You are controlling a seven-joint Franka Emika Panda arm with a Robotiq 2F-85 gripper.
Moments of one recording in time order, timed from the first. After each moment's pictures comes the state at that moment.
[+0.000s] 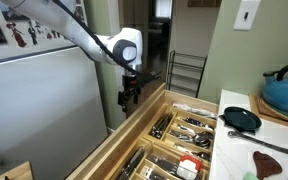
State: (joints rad) arm 0.06 0.28 0.14 -1.95 -0.11 2.13 -1.63
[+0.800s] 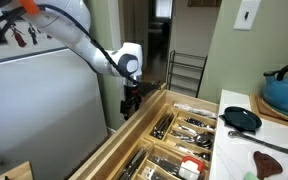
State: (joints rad) arm 0.07 0.40 0.14 -1.92 -0.19 2.18 -1.59
